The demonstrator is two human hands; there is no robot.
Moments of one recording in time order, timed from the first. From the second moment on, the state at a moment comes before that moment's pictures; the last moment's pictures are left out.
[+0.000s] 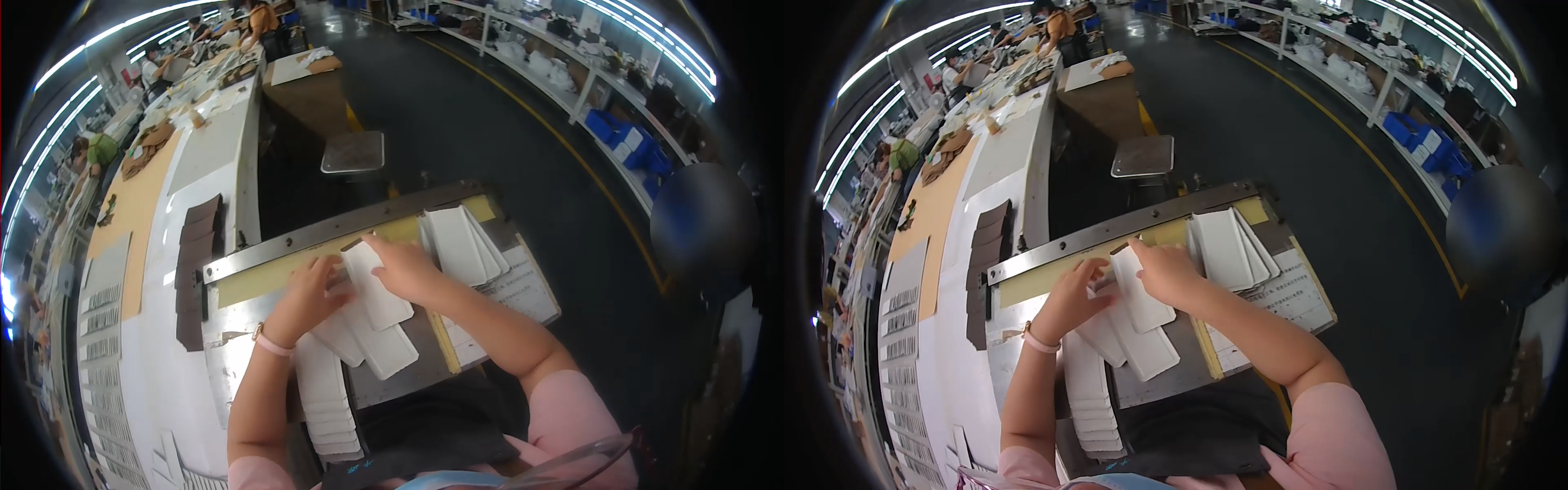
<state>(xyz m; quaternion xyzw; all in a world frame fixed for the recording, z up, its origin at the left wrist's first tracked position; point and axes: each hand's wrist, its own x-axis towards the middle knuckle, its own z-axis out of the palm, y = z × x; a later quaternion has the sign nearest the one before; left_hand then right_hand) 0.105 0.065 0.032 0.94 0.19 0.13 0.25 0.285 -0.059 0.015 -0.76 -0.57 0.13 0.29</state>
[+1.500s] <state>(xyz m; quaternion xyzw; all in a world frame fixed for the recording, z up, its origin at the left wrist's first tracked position) 0.119 0.068 -0.005 0.98 0.16 0.10 0.07 0.293 -0.043 -0.015 -0.72 -0.68 -0.02 0.15</state>
